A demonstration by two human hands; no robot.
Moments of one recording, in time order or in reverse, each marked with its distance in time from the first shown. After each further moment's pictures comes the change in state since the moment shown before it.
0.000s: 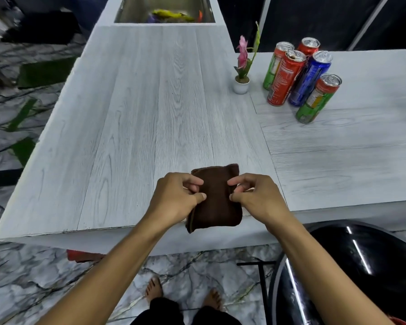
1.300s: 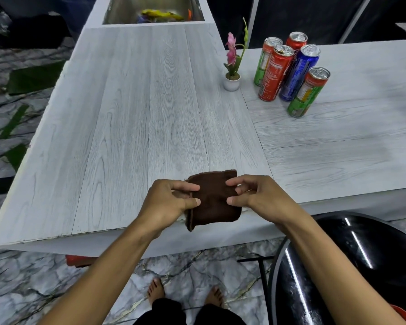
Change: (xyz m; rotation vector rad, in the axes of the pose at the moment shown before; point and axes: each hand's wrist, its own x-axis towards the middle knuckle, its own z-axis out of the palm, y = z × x) left_hand -0.010 -0.007 -0.002 -0.266 -0.093 -0.123; right_hand -0.007 0.009 -0.024 0.045 -0.185 0.011
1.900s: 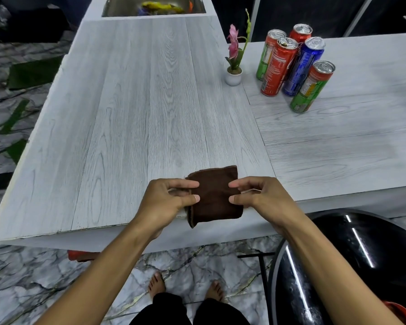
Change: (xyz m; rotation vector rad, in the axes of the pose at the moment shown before) left_hand -0.003 -0.008 0.001 -0.139 0.007 0.017; right_hand -0.006 0.010 0.004 0.152 0.063 0.015
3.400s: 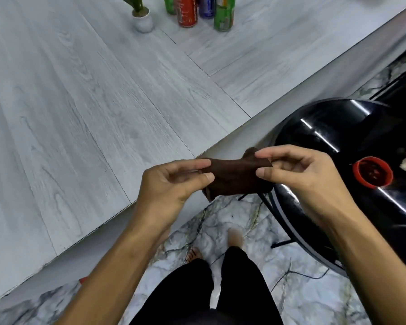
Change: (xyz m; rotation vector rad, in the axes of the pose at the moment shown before) left_hand -0.051 -0.007 0.015 -0.013 -0.416 0.087; right_hand -0.139 0.075 0.023 0.397 0.444 -0.218
